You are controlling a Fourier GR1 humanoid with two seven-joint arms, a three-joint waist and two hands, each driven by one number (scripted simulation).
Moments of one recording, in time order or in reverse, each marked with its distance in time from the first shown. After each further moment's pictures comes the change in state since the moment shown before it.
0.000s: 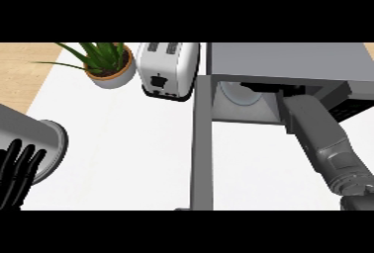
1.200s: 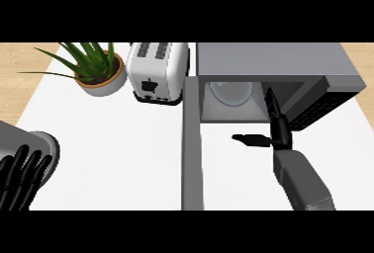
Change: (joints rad) left arm 0.050 0.003 -0.047 -0.008 0.002 0.014 -0.010; right arm 0.419 0.149 0.009 -0.233 -0.105 0.289 -0.122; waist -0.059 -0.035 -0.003
